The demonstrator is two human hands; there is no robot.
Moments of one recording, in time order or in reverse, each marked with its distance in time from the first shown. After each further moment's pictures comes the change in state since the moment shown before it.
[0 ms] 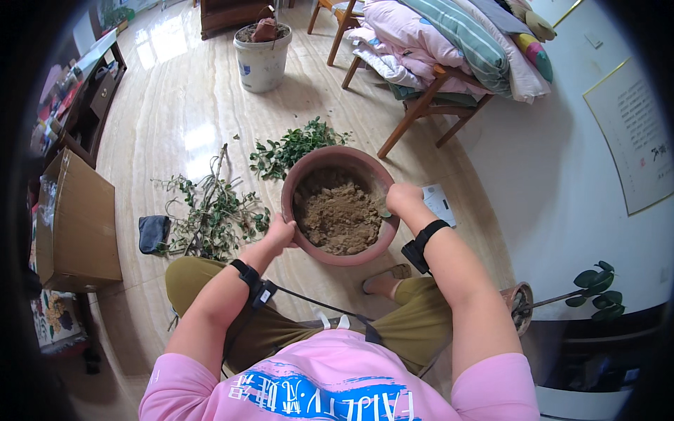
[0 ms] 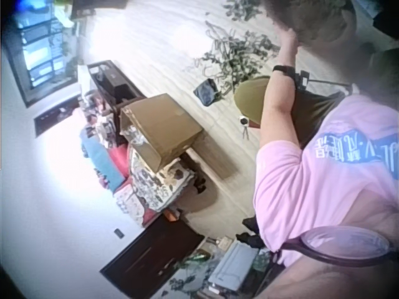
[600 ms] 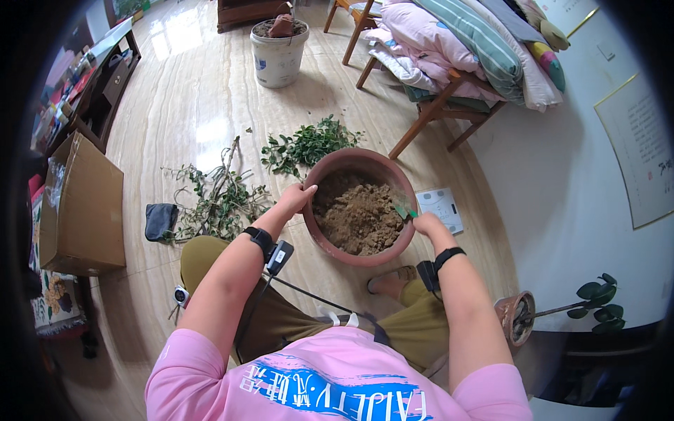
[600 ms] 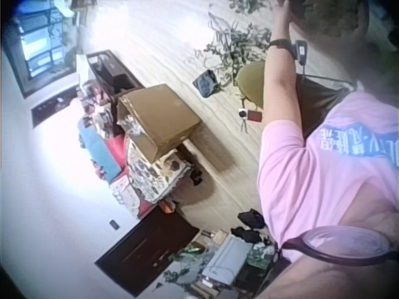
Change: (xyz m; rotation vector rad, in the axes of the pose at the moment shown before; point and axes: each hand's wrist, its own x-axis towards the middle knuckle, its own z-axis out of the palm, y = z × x) left_hand 0.065 0.041 -0.012 0.333 0.049 0.297; right_hand 0.051 0.062 0.128 0.407 -0.010 0.017
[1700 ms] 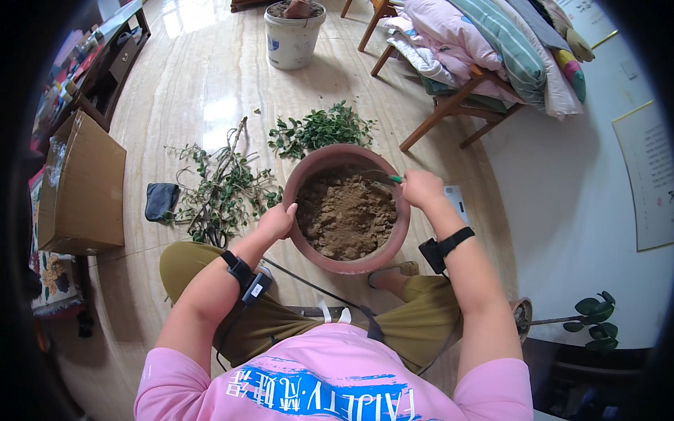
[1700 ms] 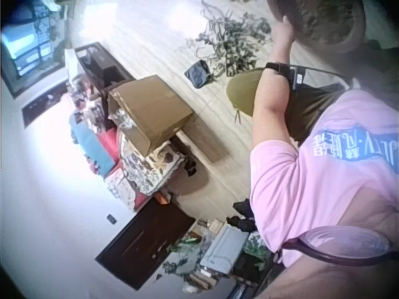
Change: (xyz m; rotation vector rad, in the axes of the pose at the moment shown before) left_hand -0.111 -0.015 -0.022 0.310 0.090 -0.141; right_hand -0.046 -0.105 -0.093 -0.215 0.279 -0.282
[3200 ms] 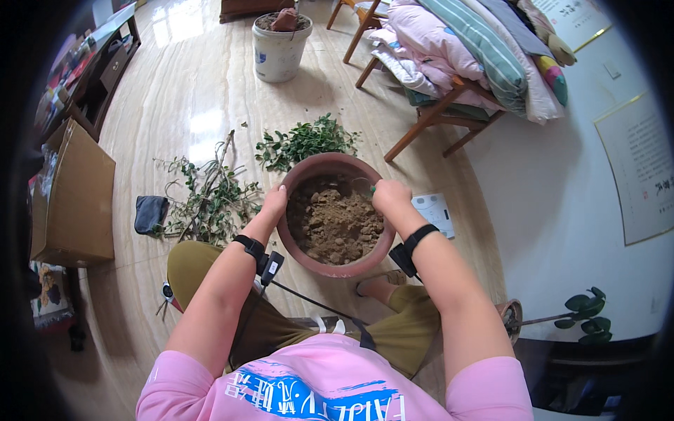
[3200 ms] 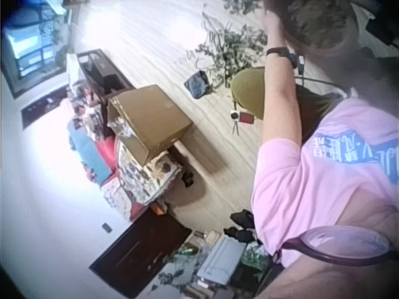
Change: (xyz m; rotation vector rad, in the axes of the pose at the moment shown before) left_hand 0.111 0.007 0.030 -0.394 0.114 0.002; right_hand 0.022 -0.024 0.024 -0.064 -0.033 0.060
